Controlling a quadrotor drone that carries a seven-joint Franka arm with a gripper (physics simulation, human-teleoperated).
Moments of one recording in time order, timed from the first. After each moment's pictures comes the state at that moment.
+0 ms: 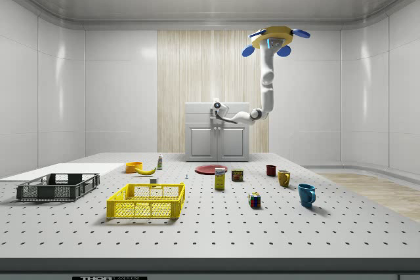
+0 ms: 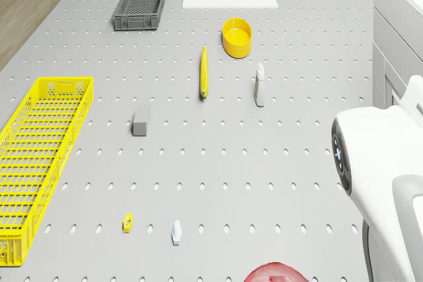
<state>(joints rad) 0.23 -0.02 0.43 -1.96 1.88 2.22 0.31</state>
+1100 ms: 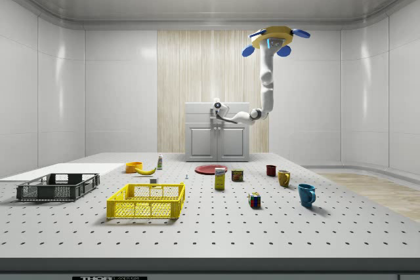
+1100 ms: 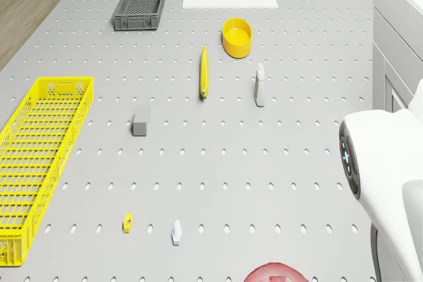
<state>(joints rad) 0.41 -0.01 0.28 -1.95 1.88 2.23 0.30</state>
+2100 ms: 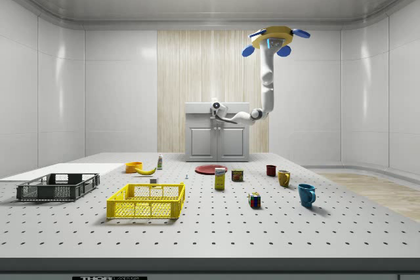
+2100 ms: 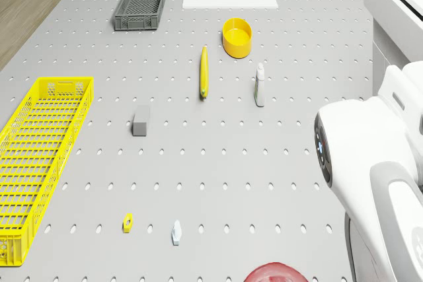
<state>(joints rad) 0.30 -0.04 0.30 -1.97 1.86 2.21 0.29</state>
